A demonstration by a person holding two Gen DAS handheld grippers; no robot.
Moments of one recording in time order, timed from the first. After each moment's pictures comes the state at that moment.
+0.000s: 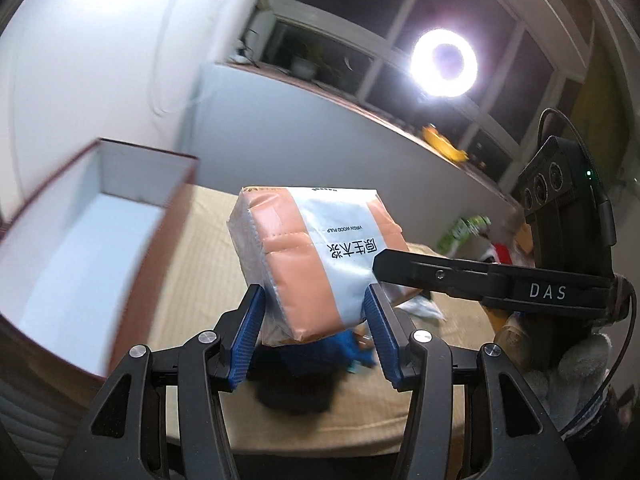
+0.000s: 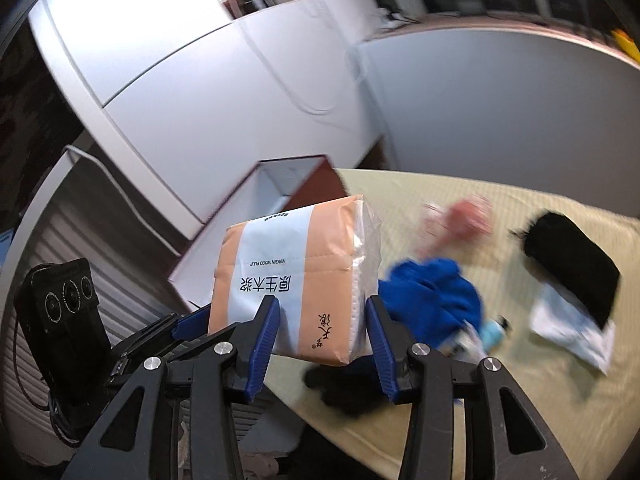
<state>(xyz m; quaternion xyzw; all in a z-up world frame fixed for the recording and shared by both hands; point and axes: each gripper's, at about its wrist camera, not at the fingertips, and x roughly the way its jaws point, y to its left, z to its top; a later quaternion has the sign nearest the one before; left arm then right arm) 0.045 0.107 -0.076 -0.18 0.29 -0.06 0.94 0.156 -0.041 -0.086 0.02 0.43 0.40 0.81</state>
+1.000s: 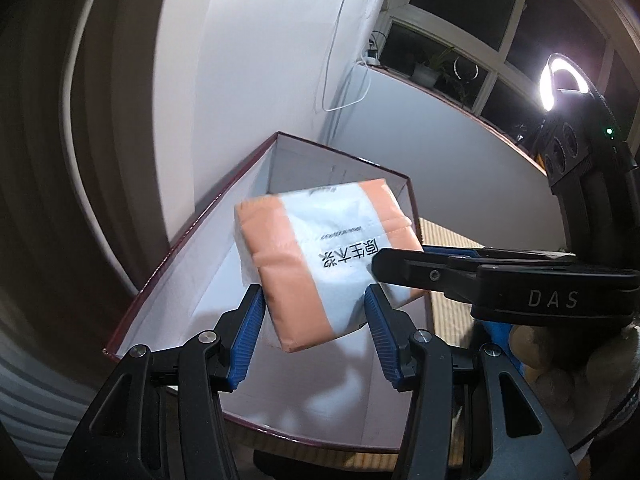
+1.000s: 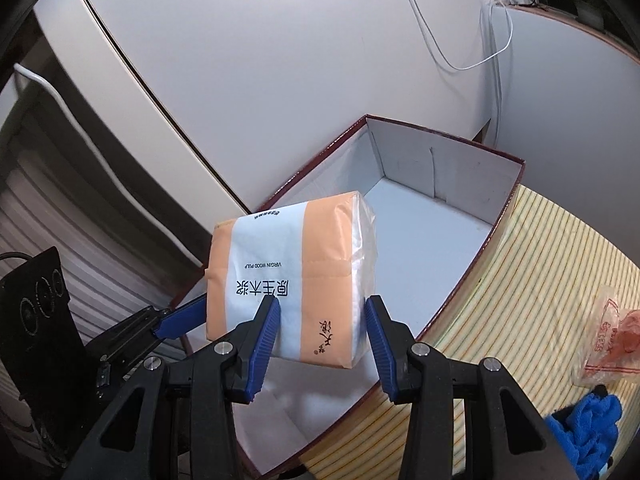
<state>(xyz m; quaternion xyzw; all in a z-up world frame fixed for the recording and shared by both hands) 0.058 0.255 -0.113 -0.19 0.33 0.11 0.92 0.181 0.189 -0.132 -0.09 0.47 0.47 0.75</state>
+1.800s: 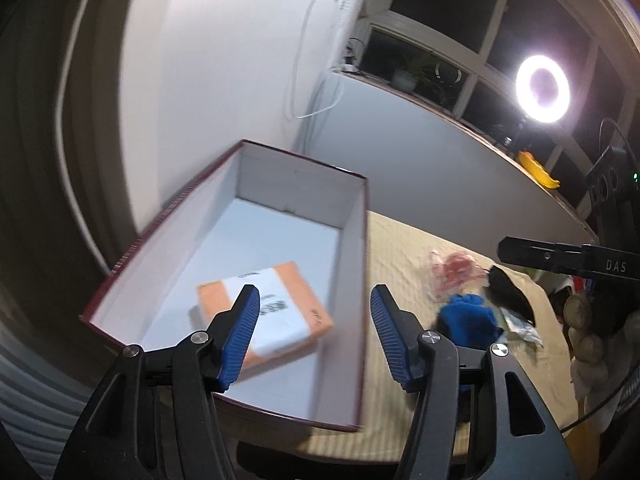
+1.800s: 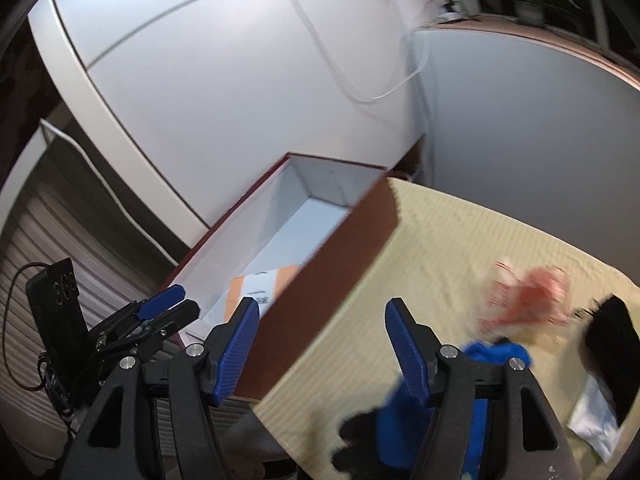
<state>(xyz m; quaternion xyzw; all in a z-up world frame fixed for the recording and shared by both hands) 0.048 0.216 -0.096 -0.18 0.31 0.08 0.93 0.197 0.054 -0.089 -0.04 0.44 0.42 0.79</state>
